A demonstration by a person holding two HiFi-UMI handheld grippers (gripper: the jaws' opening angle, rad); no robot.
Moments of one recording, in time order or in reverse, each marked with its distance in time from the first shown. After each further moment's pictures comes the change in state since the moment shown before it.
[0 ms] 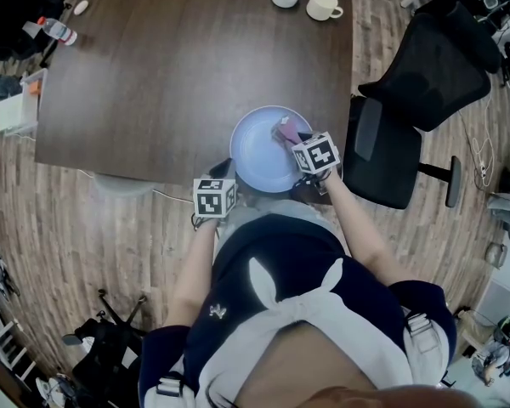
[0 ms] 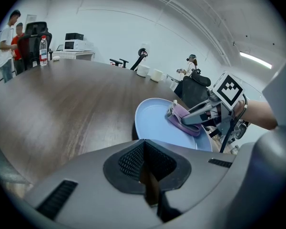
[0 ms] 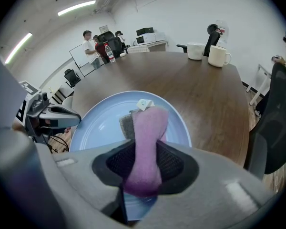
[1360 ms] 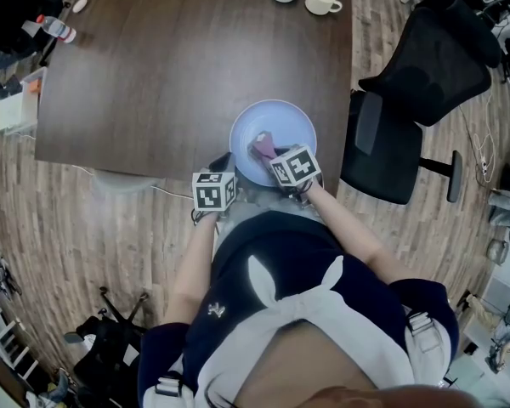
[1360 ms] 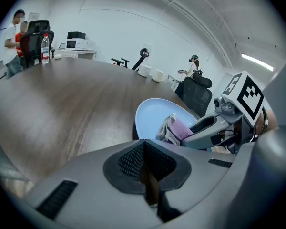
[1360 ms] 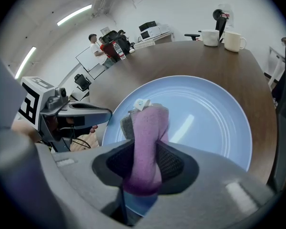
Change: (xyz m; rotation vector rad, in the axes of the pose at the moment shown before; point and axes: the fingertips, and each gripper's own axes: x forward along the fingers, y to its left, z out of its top) left arm -0.002 0.000 -0.002 -0.022 -0.004 0.002; right arm 0.007 0.096 -0.022 0.048 0.051 0.167
